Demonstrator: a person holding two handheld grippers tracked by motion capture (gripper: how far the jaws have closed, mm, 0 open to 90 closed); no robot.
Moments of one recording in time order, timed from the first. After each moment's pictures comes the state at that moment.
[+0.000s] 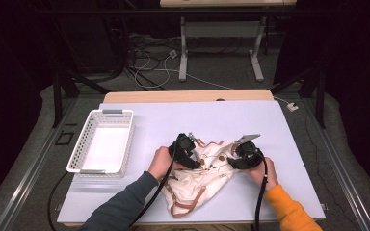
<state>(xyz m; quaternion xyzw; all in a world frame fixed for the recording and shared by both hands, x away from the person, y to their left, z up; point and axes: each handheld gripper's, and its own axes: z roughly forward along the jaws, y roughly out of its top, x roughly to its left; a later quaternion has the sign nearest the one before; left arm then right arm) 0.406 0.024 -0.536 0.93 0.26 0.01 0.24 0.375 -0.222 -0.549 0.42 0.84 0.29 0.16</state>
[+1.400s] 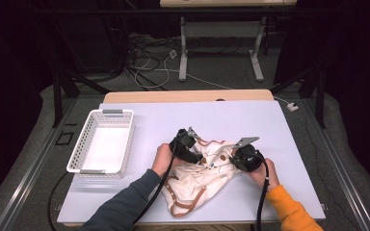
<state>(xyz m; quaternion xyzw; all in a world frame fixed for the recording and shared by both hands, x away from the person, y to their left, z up) 0.420 0.020 -0.534 0.92 0.26 0.08 0.29 0.365 -0.219 -0.543 0.38 0.86 0.29 0.17</state>
